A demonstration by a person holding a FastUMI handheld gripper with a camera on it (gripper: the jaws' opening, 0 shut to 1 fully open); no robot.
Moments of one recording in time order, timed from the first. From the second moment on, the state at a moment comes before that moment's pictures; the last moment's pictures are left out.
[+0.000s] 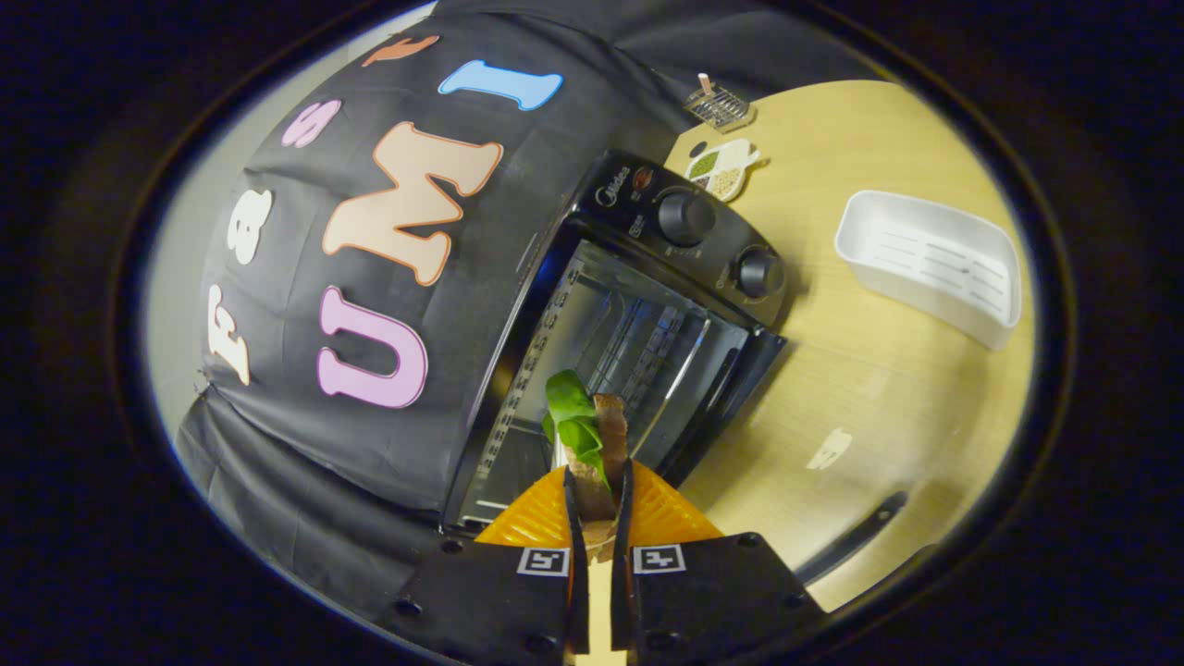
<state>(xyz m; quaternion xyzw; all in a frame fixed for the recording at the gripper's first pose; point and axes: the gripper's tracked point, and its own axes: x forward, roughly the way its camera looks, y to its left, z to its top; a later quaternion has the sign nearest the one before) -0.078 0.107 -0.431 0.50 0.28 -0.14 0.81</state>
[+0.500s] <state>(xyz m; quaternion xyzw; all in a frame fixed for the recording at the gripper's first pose) -0.024 0.098 -0.449 0.50 0.26 -0.16 0.81</state>
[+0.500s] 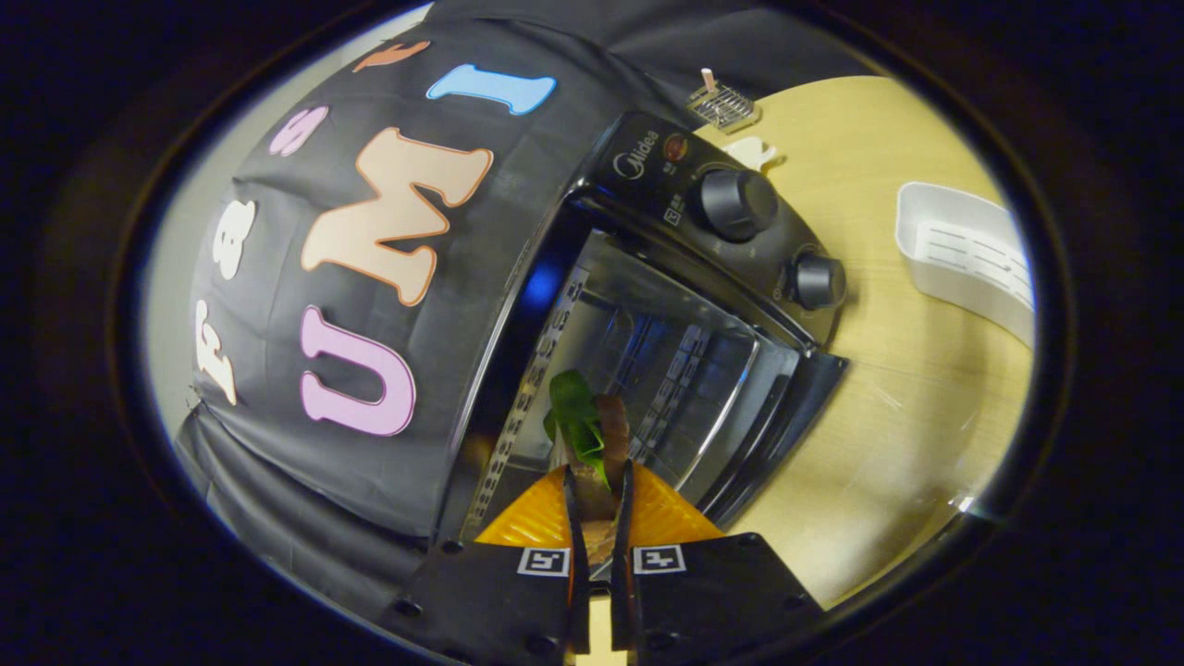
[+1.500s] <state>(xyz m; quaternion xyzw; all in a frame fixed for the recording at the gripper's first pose) -0.073 0.057 -0.447 0.36 0.30 -0.19 0.86</state>
